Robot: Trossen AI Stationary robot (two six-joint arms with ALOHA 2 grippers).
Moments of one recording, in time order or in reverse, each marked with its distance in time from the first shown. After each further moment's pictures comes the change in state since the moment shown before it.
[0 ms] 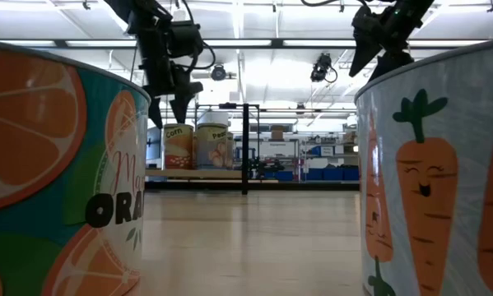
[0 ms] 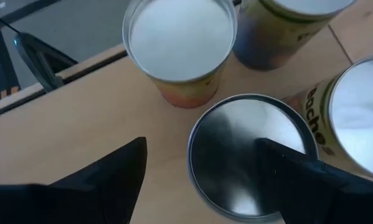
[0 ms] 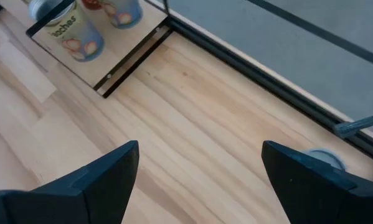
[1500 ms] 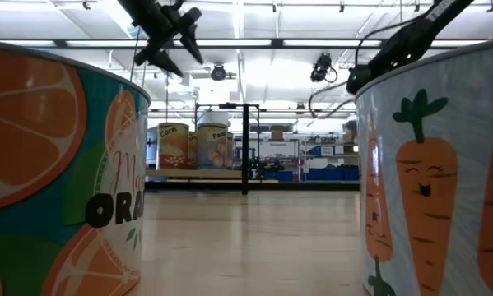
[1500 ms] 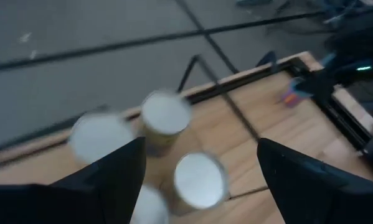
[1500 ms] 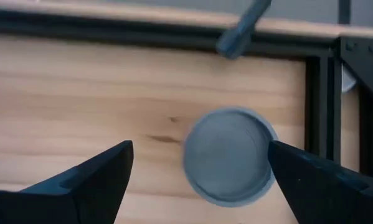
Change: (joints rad) left arm -0.050 -0.283 -0.002 0.269 0.087 -0.028; right arm -0.393 0.380 -0.211 0.229 0.134 0.219
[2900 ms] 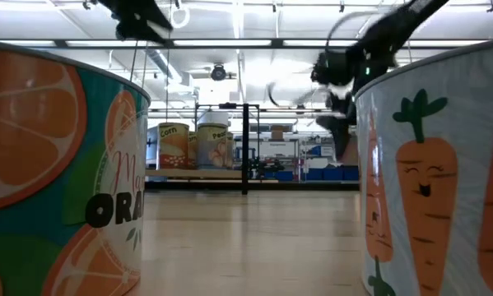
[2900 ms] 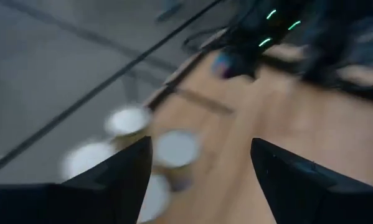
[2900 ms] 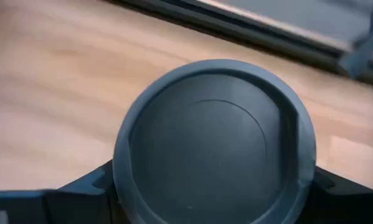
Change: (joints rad) left arm -0.063 -0.342 -0.150 -0.024 0.214 0.449; right arm 0.381 0.070 0.040 0.085 0.146 0.091
